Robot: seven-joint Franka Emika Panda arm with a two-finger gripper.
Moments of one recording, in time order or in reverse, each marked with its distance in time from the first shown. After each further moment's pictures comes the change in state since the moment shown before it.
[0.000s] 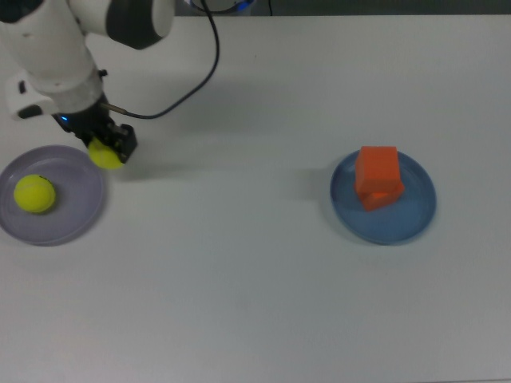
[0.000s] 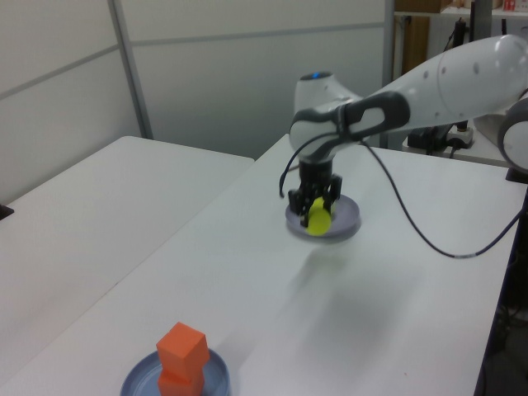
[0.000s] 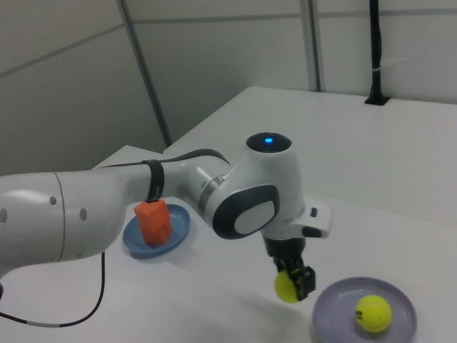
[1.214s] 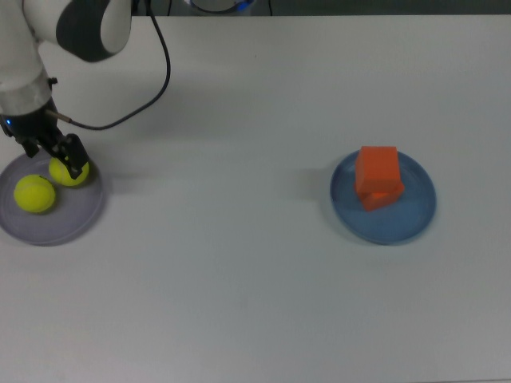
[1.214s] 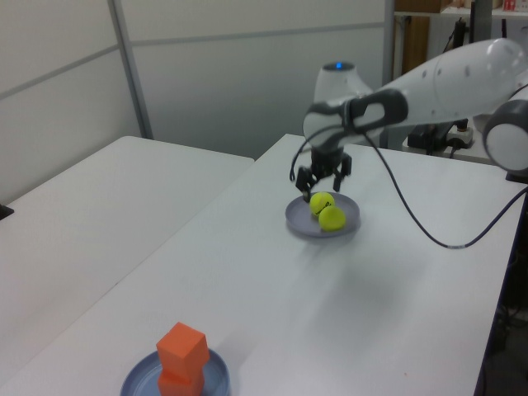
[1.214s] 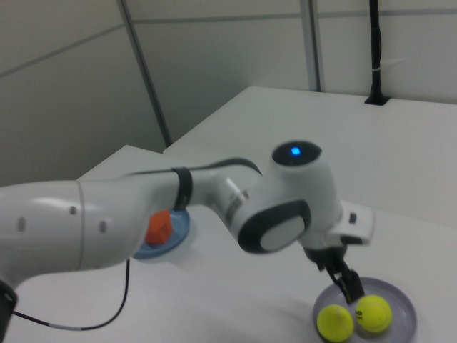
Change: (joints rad) arm -0.046 0.057 -0.047 0.060 0.036 0.141 -0.048
